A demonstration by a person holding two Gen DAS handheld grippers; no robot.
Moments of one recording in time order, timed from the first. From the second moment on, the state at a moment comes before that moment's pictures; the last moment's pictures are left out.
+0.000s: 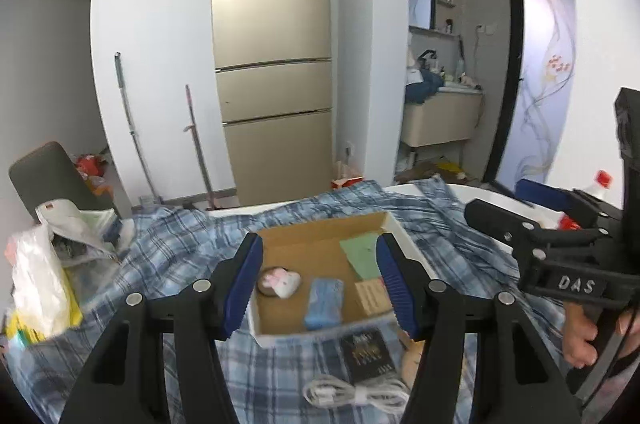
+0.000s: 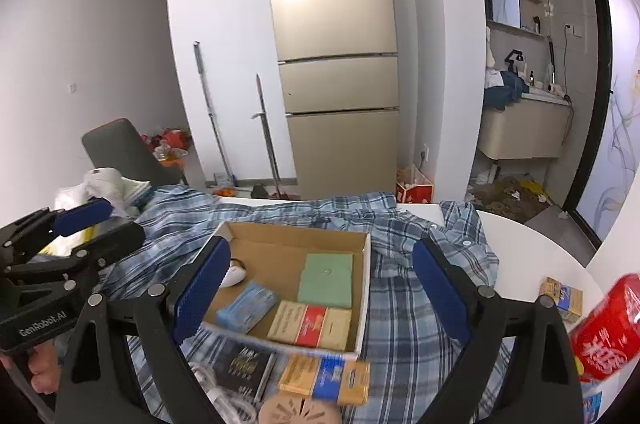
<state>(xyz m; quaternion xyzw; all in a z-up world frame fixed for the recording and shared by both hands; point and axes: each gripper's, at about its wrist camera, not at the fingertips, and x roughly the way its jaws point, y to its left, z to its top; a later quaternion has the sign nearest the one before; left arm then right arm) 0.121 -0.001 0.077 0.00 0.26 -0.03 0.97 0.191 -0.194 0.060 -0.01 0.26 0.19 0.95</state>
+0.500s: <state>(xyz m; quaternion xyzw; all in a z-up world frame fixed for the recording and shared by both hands) 0.074 0.001 0.020 0.01 0.25 -0.07 0.97 0.144 -0.208 0.013 -0.02 0.27 0.24 0.93</state>
